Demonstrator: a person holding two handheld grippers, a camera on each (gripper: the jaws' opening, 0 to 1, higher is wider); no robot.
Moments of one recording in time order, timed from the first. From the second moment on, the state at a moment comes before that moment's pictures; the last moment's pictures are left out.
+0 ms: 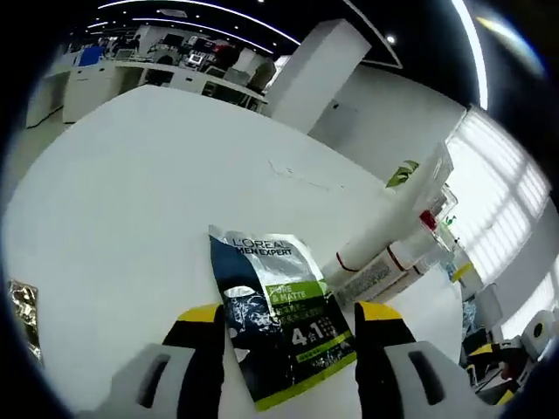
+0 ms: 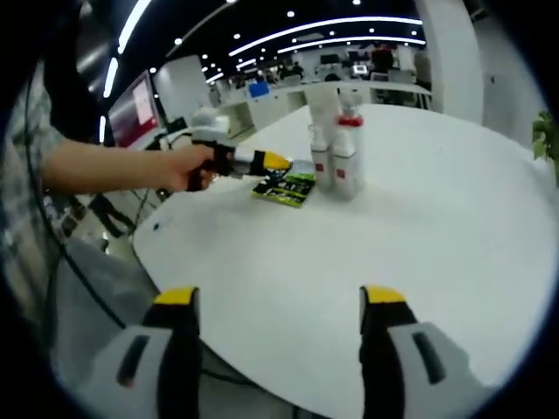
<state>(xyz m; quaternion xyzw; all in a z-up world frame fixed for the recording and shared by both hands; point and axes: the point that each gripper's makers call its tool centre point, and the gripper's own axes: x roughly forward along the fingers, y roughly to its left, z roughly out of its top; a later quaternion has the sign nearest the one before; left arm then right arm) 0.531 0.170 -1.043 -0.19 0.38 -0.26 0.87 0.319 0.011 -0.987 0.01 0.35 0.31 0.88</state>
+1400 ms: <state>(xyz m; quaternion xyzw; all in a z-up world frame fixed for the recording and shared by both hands) 0.362 0.327 -1.014 -0.09 0.40 -0.25 0.88 0.314 0.020 -0.989 -0.01 0.35 0.33 0.88</state>
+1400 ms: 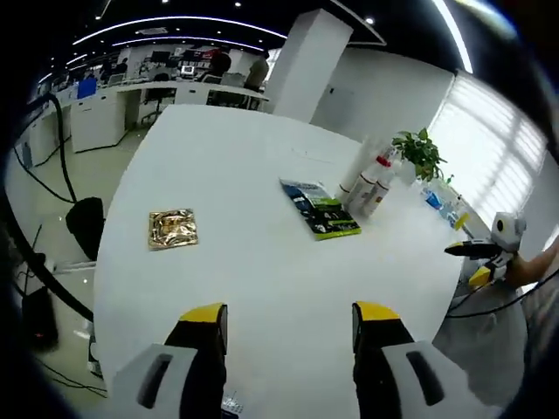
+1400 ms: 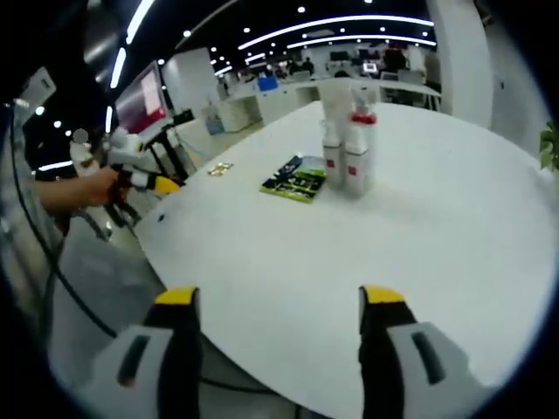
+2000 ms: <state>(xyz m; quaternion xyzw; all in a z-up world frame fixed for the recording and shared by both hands) 0.316 0.375 -1.058 0.07 0.50 -0.25 0.82 0.312 0.022 -0.992 -0.03 0.36 0.33 0.87</state>
